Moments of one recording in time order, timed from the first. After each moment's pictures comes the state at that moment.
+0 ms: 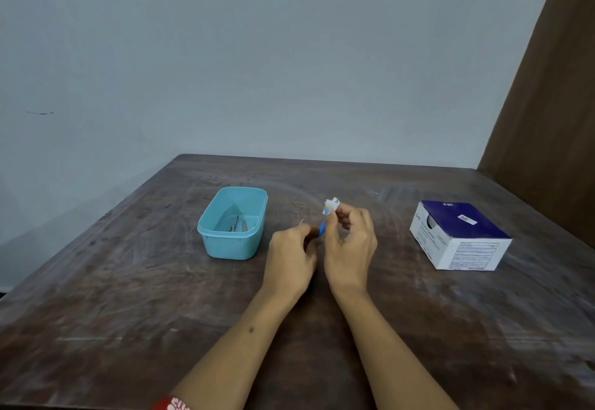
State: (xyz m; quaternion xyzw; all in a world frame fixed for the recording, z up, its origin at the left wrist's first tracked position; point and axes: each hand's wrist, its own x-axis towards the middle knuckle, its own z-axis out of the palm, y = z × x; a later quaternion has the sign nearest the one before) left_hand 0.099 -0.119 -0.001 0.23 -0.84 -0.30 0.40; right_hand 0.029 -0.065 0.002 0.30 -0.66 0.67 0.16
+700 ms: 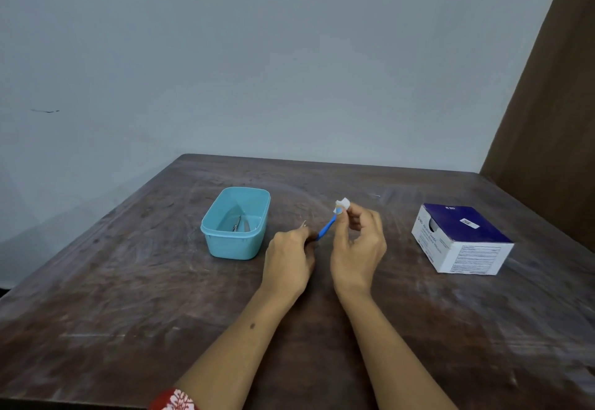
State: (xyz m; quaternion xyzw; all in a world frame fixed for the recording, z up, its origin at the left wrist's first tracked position) left_hand 0.097 -0.126 -0.006 0.27 -0.86 -0.24 0.37; right_hand 0.028 -0.064 0.003 0.27 -0.63 0.71 0.19
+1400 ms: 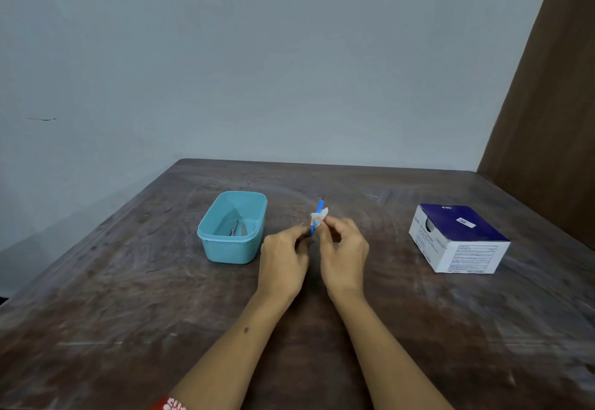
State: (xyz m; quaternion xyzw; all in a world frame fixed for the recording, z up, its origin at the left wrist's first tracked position) left_hand 0.099 -0.124 -0.003 0.25 -0.82 -0.28 0.44; right_hand 0.026 -0.069 -0.004 0.32 -0.67 0.66 0.11
